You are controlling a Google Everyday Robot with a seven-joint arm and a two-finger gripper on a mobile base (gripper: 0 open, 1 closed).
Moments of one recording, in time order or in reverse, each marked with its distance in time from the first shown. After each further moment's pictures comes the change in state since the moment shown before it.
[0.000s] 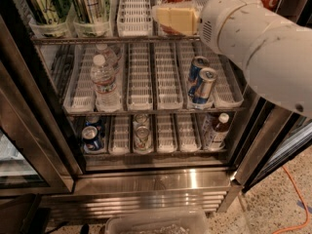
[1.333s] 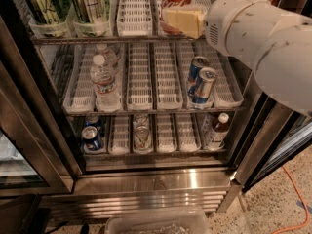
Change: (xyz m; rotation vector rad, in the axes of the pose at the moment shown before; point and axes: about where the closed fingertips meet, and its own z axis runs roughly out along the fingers) arm 0.004 -0.005 -0.012 -0.017 0.047 -0.078
